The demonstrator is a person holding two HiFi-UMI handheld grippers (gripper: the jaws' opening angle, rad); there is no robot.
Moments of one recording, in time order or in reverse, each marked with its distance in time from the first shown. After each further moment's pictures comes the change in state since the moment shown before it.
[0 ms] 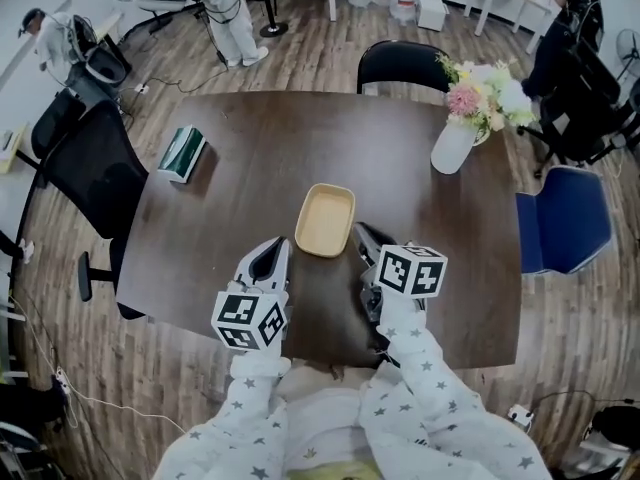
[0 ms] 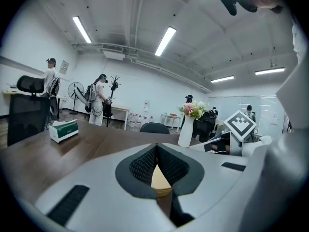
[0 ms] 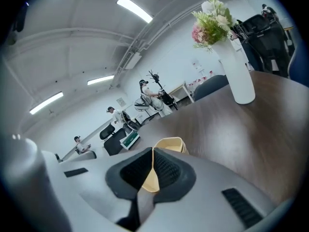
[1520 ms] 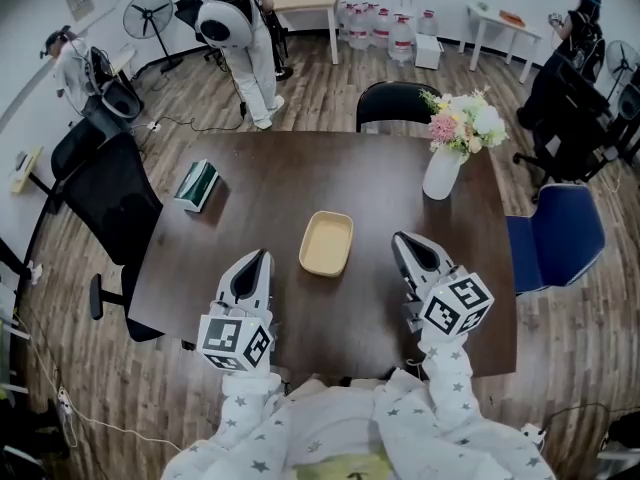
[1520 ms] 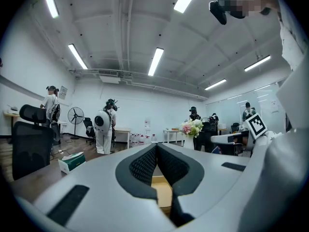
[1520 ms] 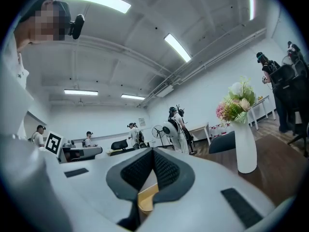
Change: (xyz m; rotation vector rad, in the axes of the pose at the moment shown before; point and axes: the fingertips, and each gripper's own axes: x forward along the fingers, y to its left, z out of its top) left arm -0.061 -0.008 0.079 0.144 -0.230 0.041; right arm -0.119 0.039 0.086 -0.411 -0.371 0.164
